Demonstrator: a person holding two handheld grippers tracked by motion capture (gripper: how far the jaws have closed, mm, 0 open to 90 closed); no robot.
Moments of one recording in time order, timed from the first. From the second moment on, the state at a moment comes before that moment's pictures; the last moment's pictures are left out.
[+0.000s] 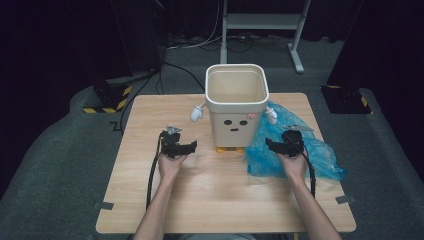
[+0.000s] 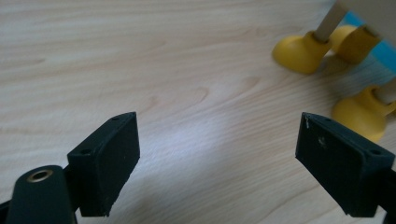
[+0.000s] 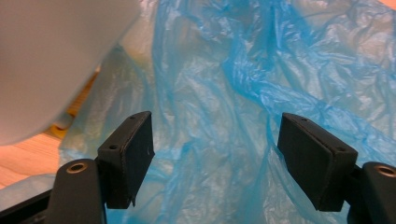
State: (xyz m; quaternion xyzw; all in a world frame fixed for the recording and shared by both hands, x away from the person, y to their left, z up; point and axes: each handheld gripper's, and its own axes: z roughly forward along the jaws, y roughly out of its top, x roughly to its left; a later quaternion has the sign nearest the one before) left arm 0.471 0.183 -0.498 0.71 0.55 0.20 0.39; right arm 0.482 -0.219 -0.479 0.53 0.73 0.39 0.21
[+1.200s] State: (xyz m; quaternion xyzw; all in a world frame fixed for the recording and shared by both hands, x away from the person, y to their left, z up) left arm 0.490 0.138 -0.487 0.71 0.54 0.18 0.42; right arm 0.485 -0.185 -0.477 0.51 0.73 0.41 0.20
